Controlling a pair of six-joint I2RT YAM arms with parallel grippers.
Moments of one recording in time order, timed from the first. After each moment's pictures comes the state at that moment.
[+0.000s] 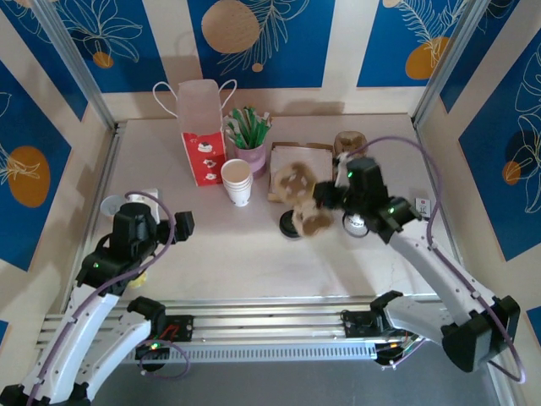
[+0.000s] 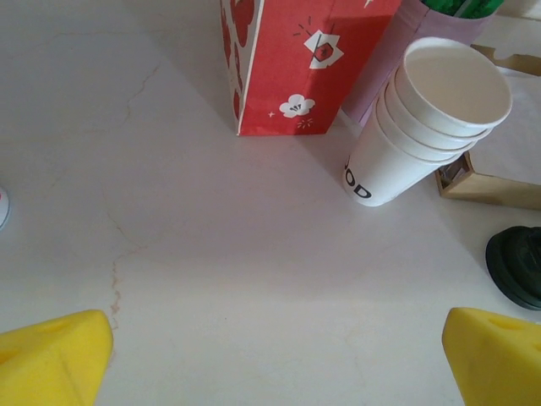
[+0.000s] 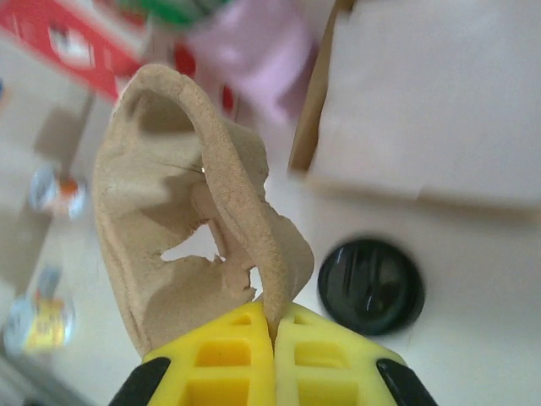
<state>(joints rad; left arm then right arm) -0.36 0.64 0.81 -0.80 -0.15 -0.35 0.54 1.03 0.95 -0.58 -0.15 0.57</state>
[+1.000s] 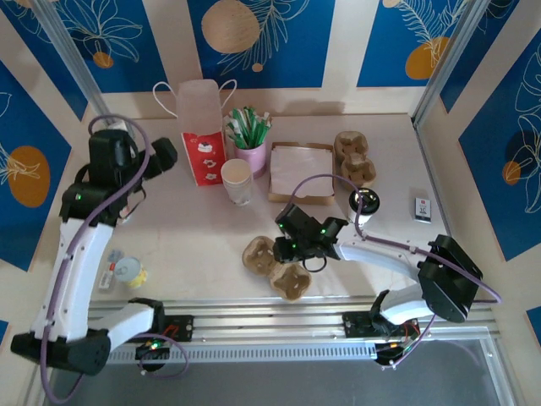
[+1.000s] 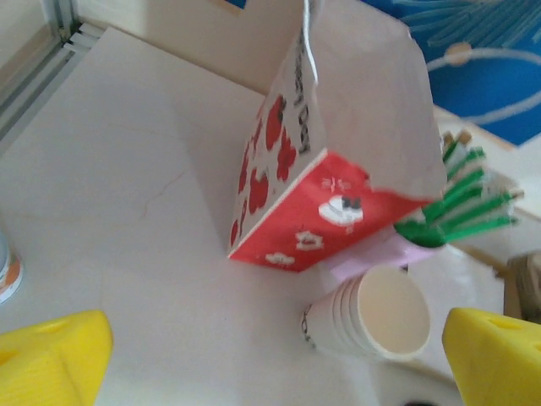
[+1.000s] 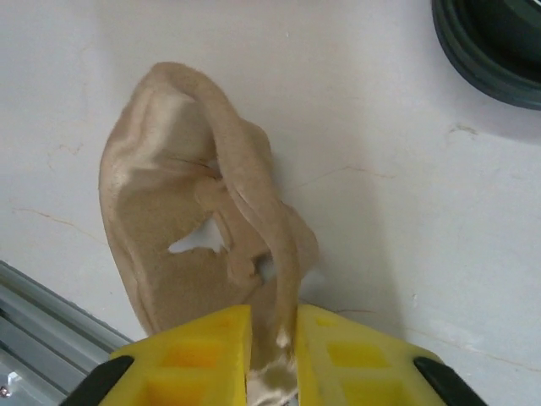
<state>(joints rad) -0.15 1.12 1.45 -0.88 -0.10 -0.55 0.93 1.38 0.85 -0.55 -0.09 0.72</state>
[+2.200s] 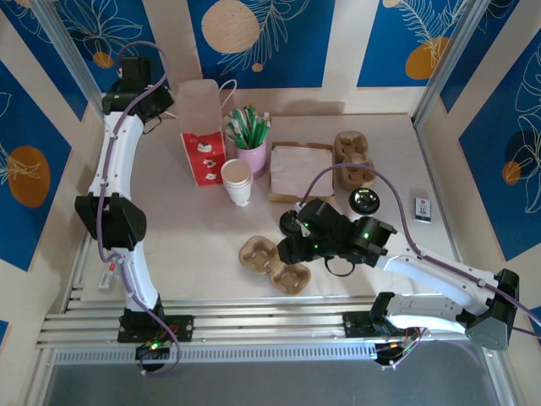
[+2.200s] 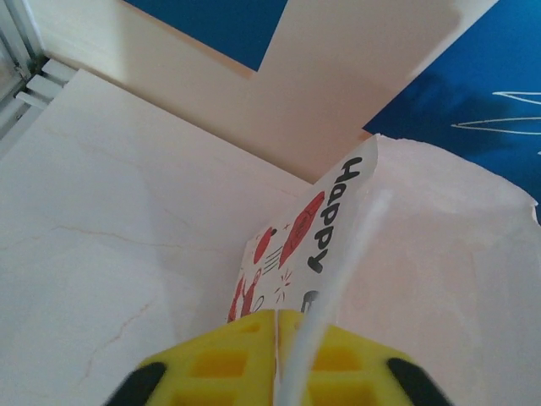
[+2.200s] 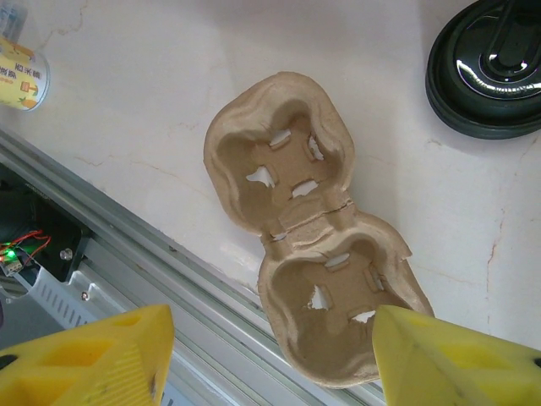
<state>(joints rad) -0.04 2.01 2.25 -0.93 -0.07 -0.52 0.99 1.07 0.99 -0.86 -0.04 0.63</state>
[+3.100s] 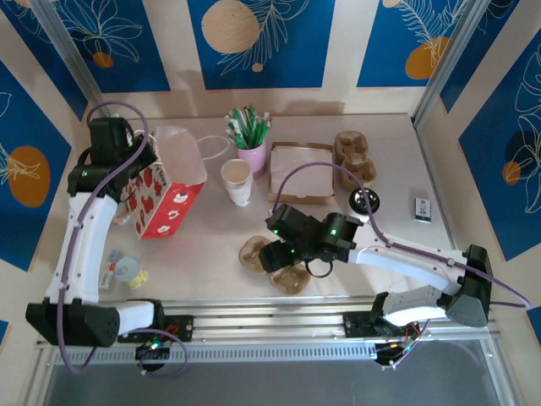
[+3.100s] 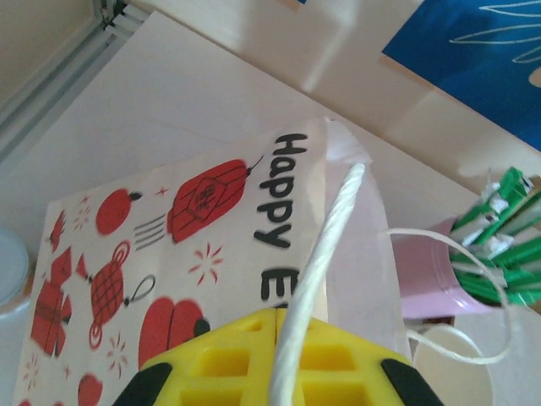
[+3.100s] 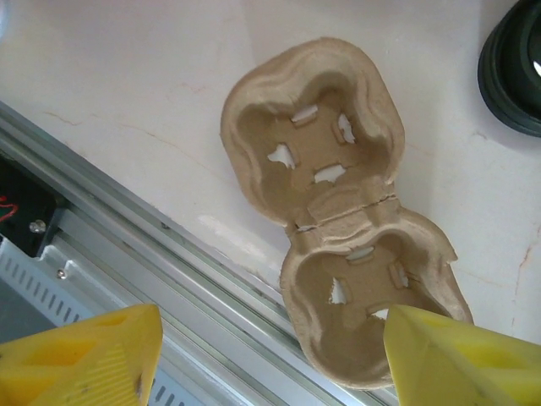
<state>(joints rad) -0.03 1.20 1.41 -0.82 -0.06 -0.54 1.12 1.29 1.14 -0.93 0.03 0.64</state>
